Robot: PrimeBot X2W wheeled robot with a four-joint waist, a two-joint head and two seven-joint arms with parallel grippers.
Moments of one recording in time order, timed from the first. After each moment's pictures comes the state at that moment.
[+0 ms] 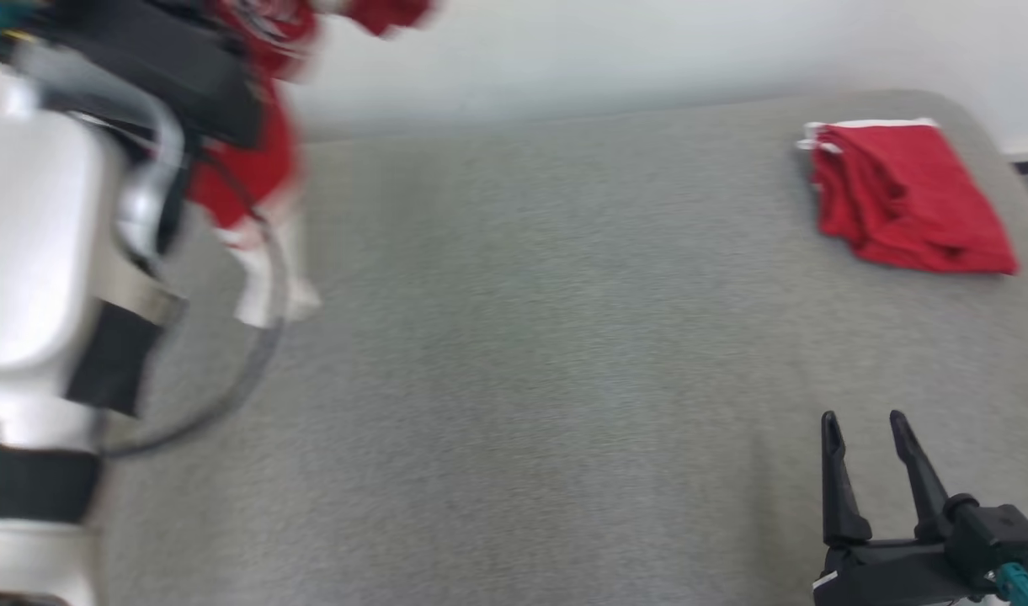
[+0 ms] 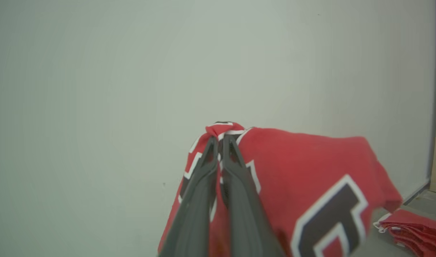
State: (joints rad) left arm -1.11 0.32 -0.35 0.47 -0.43 -0.12 -0.06; right arm -0.02 -0.05 -0.07 0.12 0.13 0.13 -0.22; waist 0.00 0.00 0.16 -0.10
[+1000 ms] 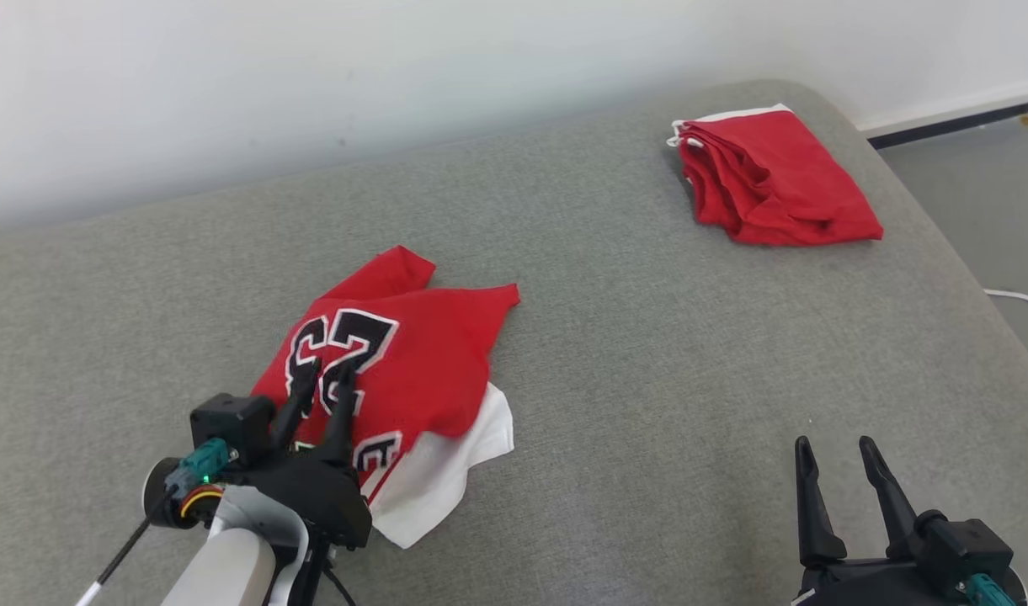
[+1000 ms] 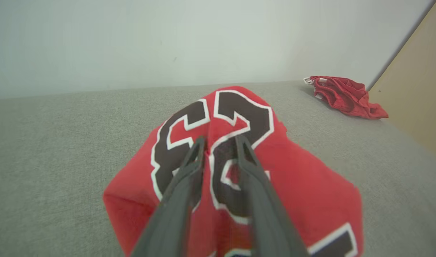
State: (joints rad) left arm -0.43 0.24 -0.40 0.43 -0.56 0.00 -0.11; right arm -0.02 -0.05 -0.03 0.23 0.17 0.13 -0.26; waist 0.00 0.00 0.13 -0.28
